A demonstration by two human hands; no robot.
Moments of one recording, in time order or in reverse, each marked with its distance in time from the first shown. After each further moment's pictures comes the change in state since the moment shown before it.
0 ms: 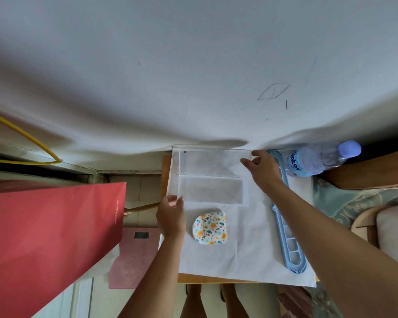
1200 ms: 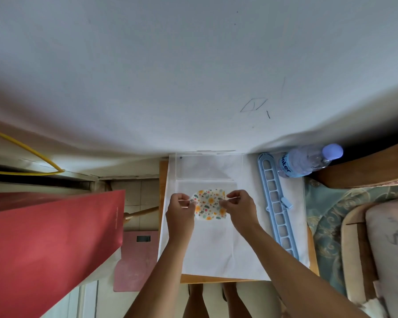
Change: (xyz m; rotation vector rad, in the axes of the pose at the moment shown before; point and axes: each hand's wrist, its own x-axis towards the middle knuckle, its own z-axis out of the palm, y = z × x) left_hand -0.030 0.035 -0.006 0.038 -0.192 0.174; right_hand -0.092 0.014 0.031 0.329 -0.113 0.168
